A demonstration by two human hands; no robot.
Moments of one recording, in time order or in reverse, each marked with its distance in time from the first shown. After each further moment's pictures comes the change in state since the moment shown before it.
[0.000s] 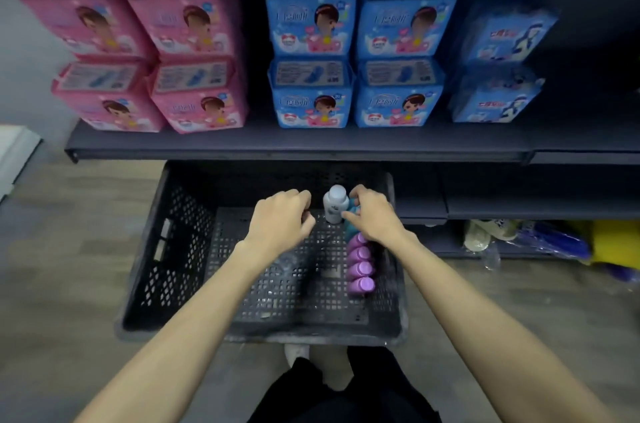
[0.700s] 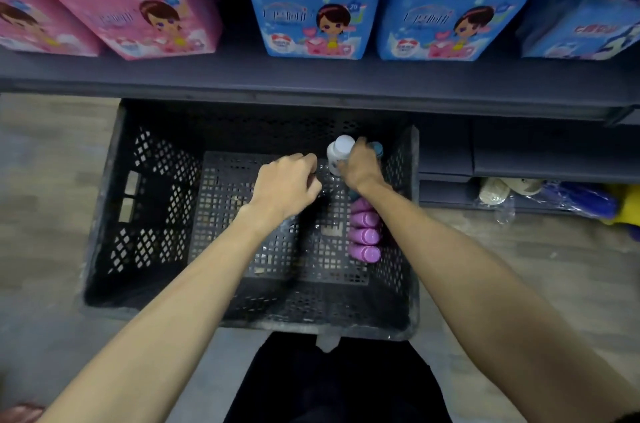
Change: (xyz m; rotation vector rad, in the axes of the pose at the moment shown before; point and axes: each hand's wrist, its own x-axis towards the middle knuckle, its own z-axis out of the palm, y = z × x) left_hand 0.040 -0.018 0.083 -0.062 -0.151 -0.086; right_hand 0.099 0.019 0.081 0.082 -0.034 0.285
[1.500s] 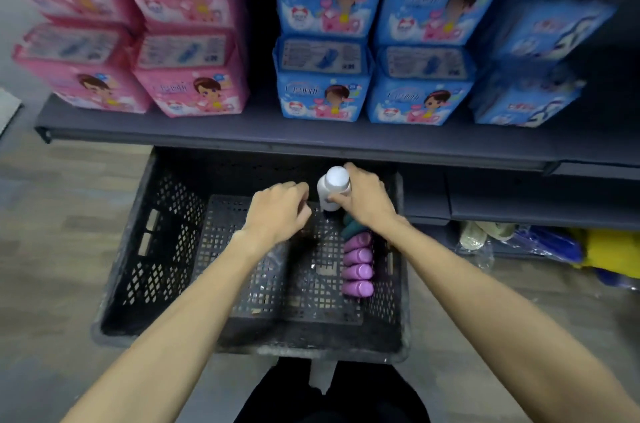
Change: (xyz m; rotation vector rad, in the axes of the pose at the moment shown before) left_hand -0.017 -0.011 -0.043 0.013 0.111 0.052; right_hand -0.063 -0.025 -0.069 -0.101 0.113 -0.420
